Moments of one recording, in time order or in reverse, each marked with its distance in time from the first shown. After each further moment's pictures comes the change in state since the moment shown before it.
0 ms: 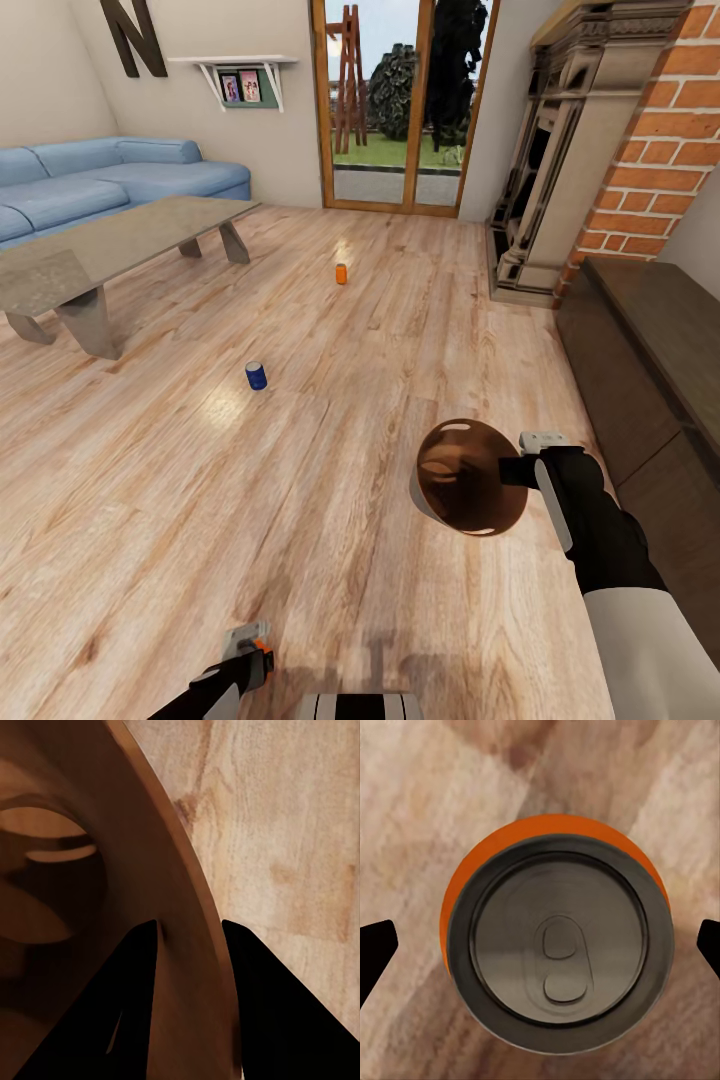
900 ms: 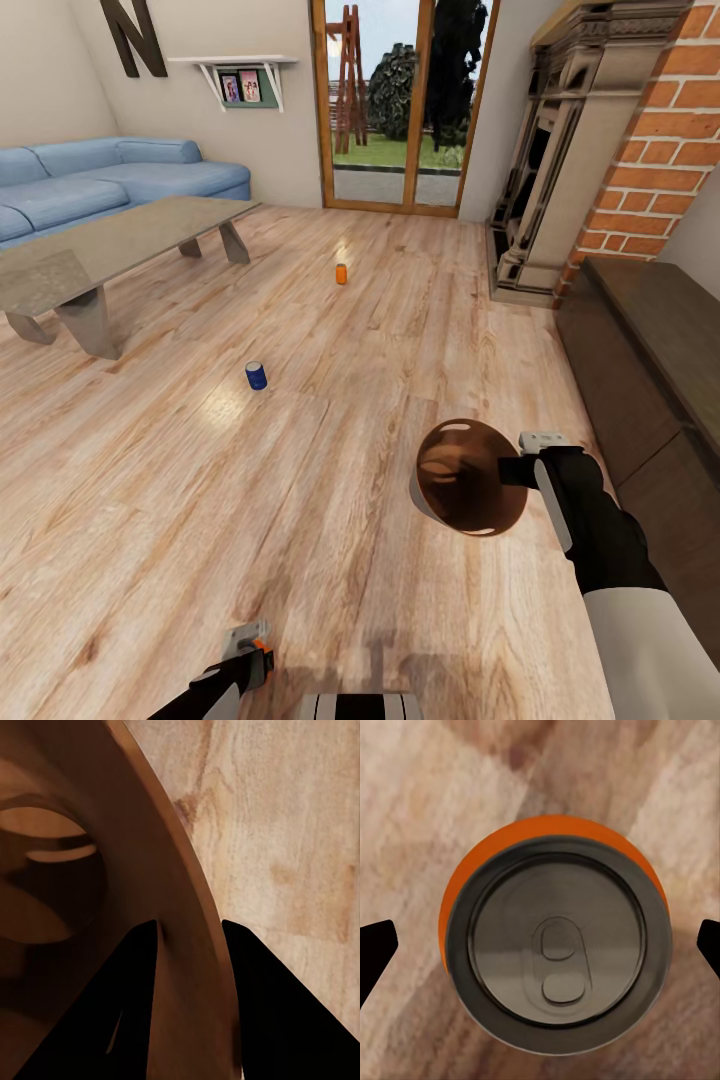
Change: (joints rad) left arm 0.000 0.000 -0.001 0.000 0.000 0.000 0.000; right arm 0.000 0.000 0.003 0.000 0.001 0.000 0.000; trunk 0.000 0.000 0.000
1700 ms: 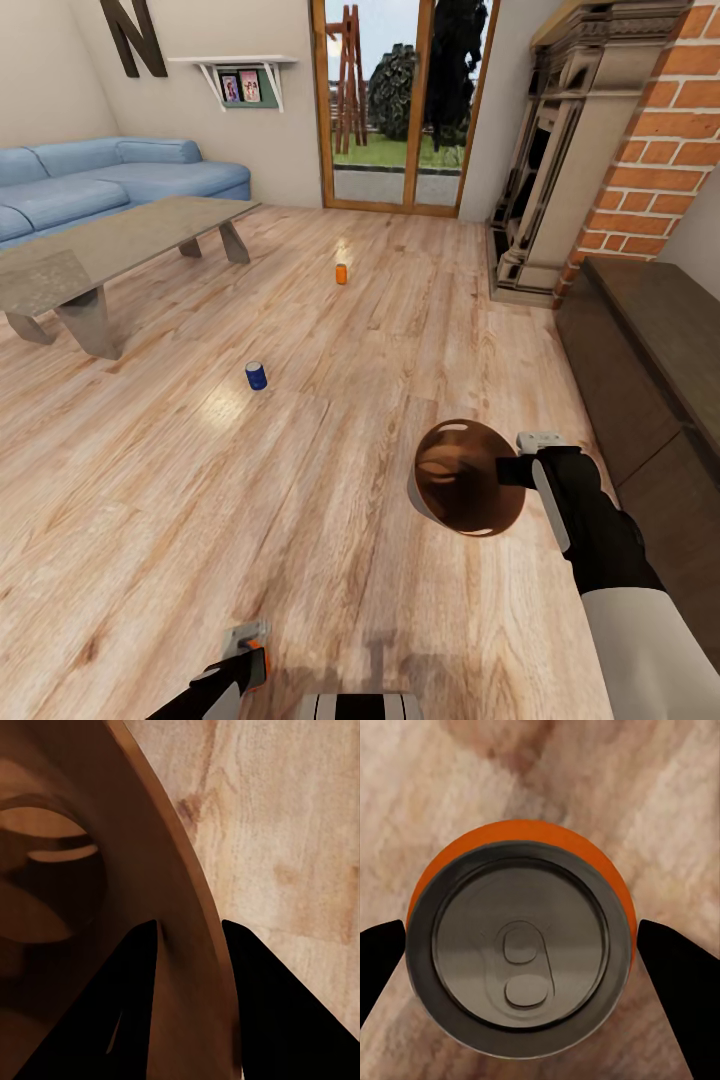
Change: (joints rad) left arm -0.001 0.000 0.000 -0.002 0.003 0.000 -0.001; right arm 0.000 0.004 0.006 0.000 -0.001 0.000 0.000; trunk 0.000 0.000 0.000
